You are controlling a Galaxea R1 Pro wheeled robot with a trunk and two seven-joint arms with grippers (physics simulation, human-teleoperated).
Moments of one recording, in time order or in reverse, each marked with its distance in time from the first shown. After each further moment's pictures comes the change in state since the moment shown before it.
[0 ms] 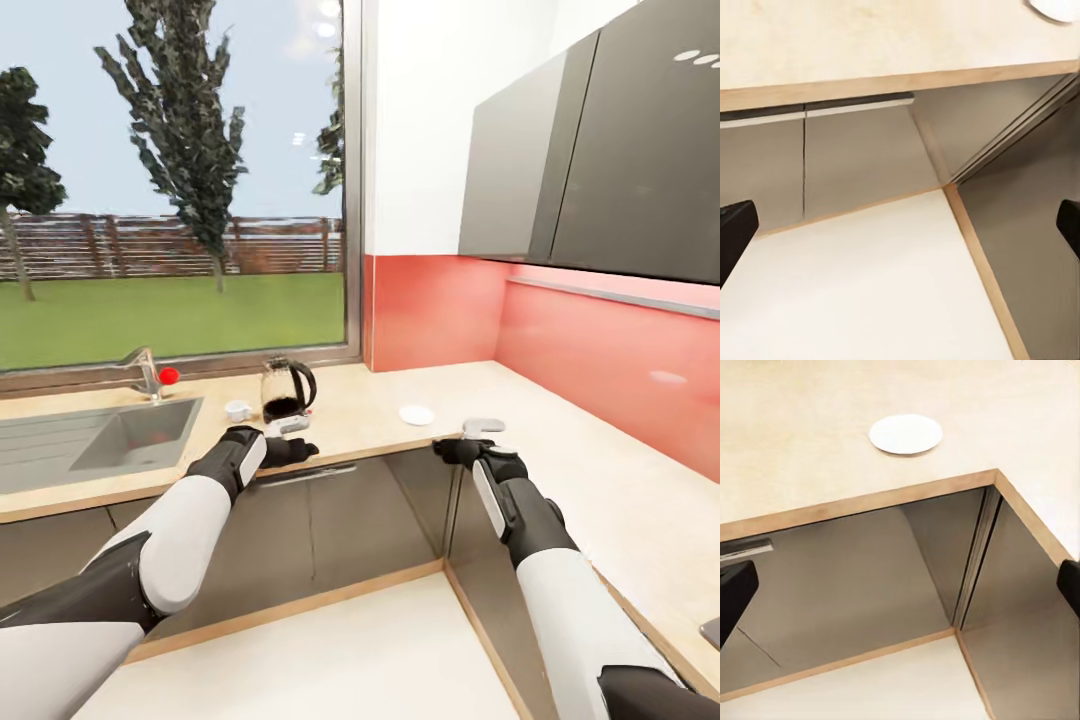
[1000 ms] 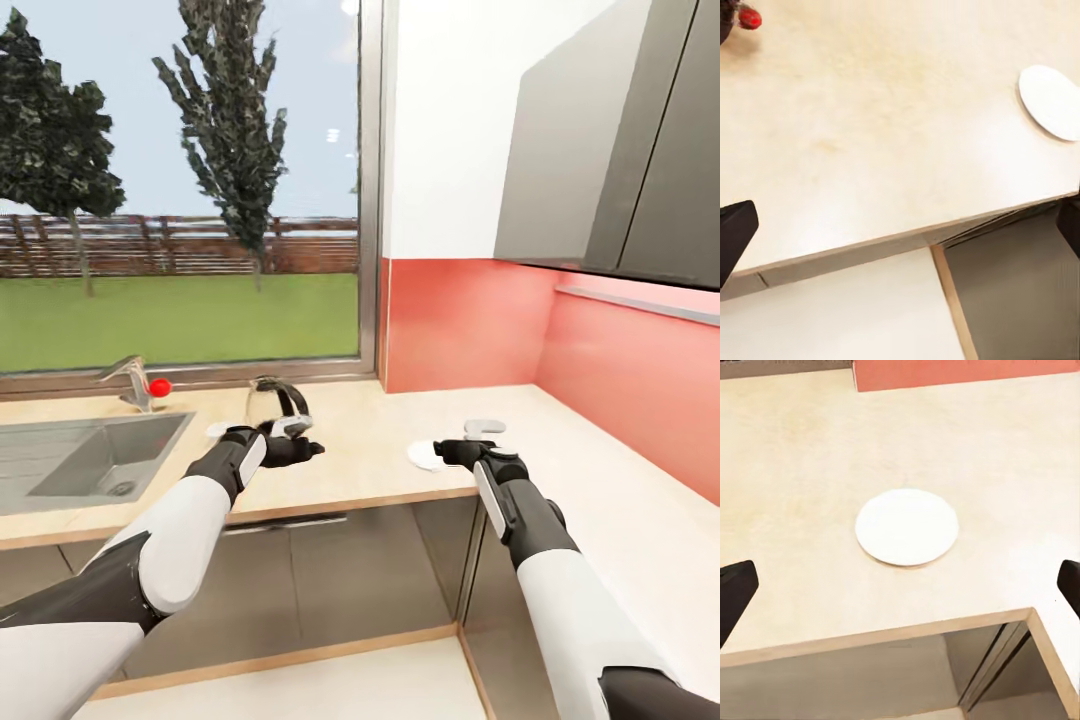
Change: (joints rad) left arm 0.001 0.001 0.000 0.000 -0.001 0.001 -0.080; right arm 0.003 -0.002 -0.001 0.001 0.001 0.000 0.001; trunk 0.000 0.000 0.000
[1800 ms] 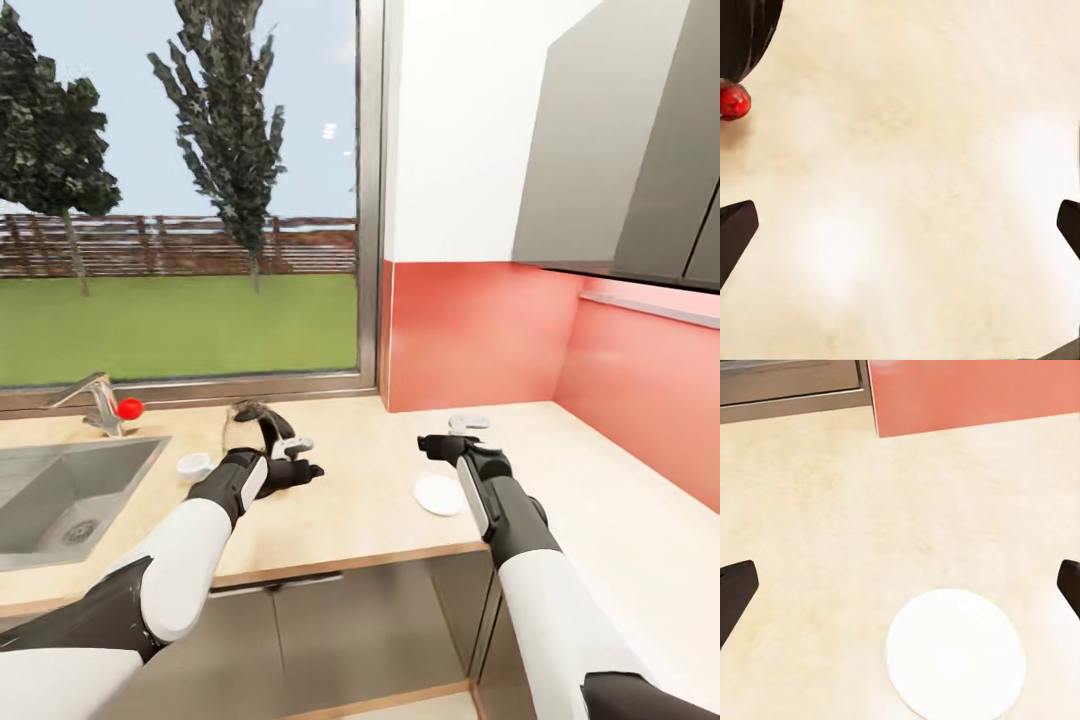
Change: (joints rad) left arm 0.076 -0.008 -0.001 -0.015 -0.019 -0.005 0.009; right arm 0.003 0.069 0.001 -0.048 -0.004 0.032 -0.025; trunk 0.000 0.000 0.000
